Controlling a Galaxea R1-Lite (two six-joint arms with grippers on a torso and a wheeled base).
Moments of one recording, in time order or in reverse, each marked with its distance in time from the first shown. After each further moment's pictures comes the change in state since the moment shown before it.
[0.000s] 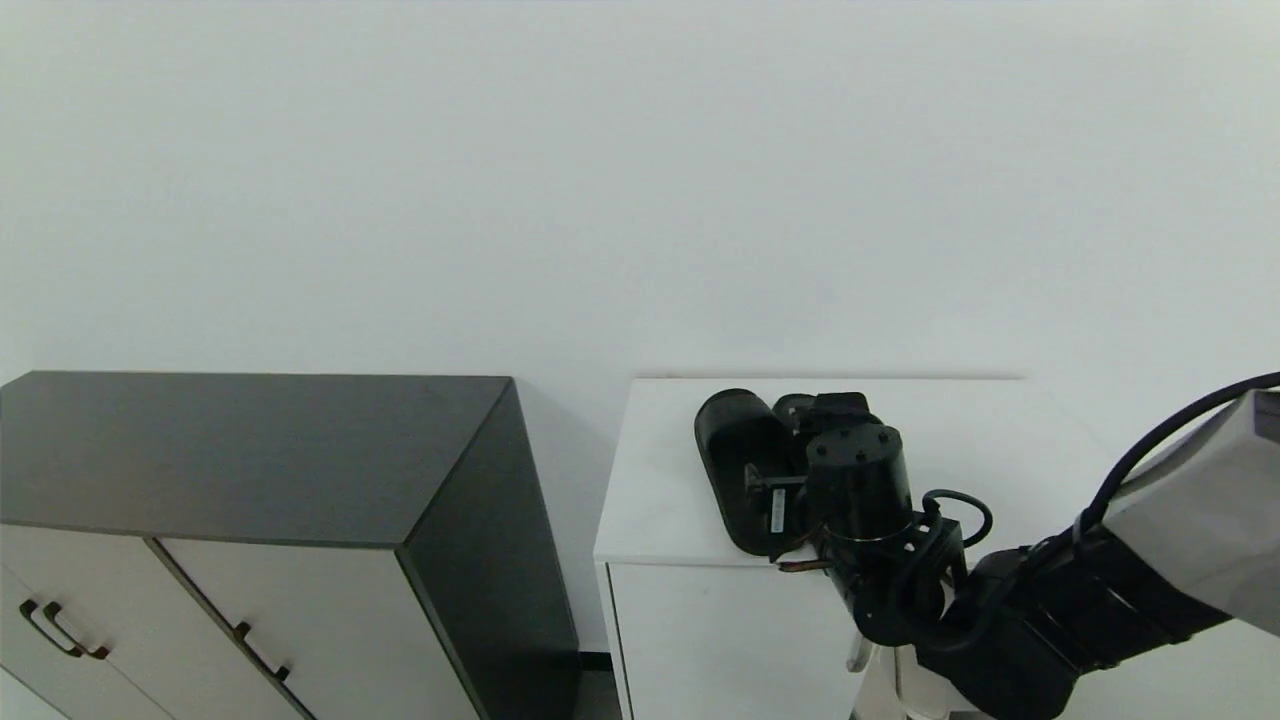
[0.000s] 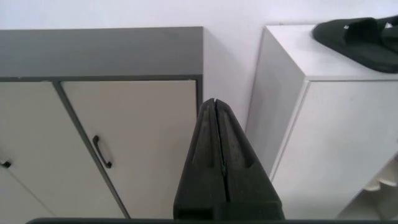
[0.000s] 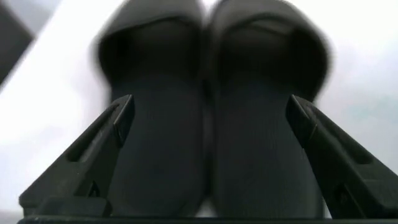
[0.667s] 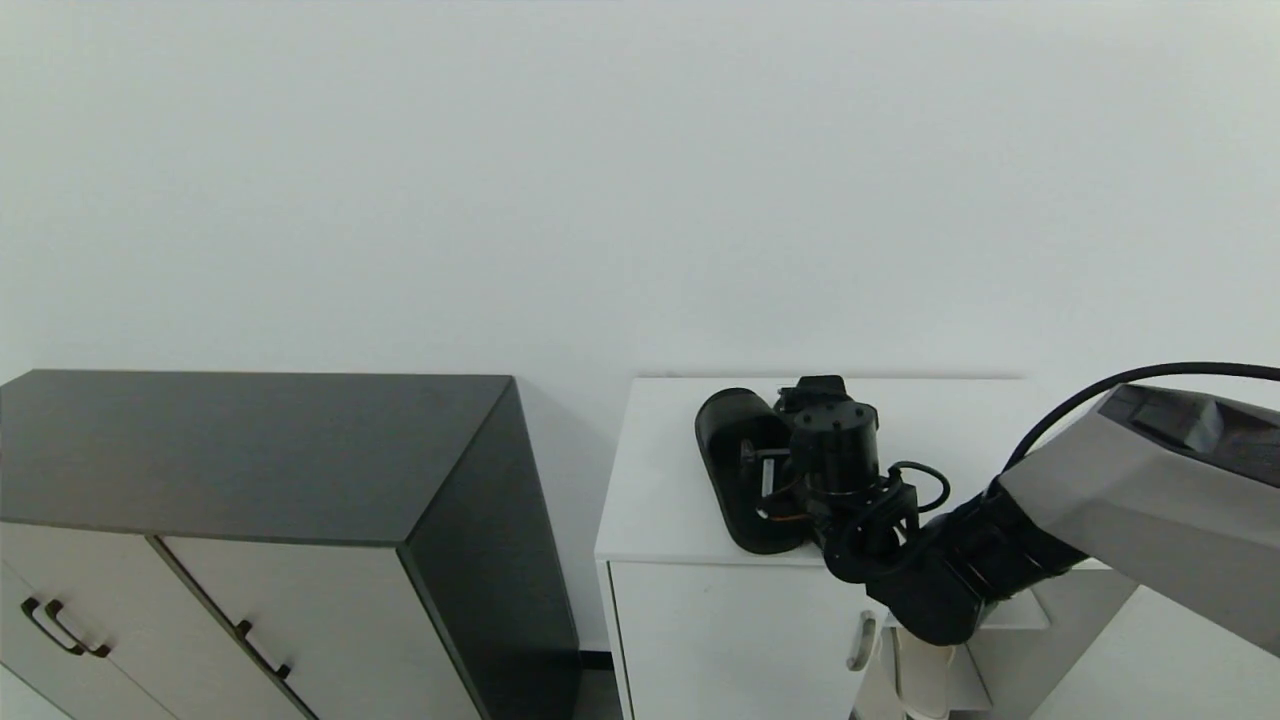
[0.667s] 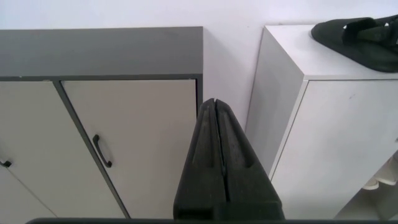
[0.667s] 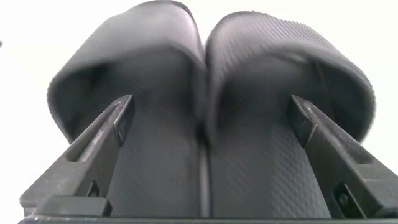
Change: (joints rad) left arm 0.000 0.000 0.000 0.000 0.000 -0.001; right arm -0.102 0.157 -0.193 -0.027 0.073 -0.067
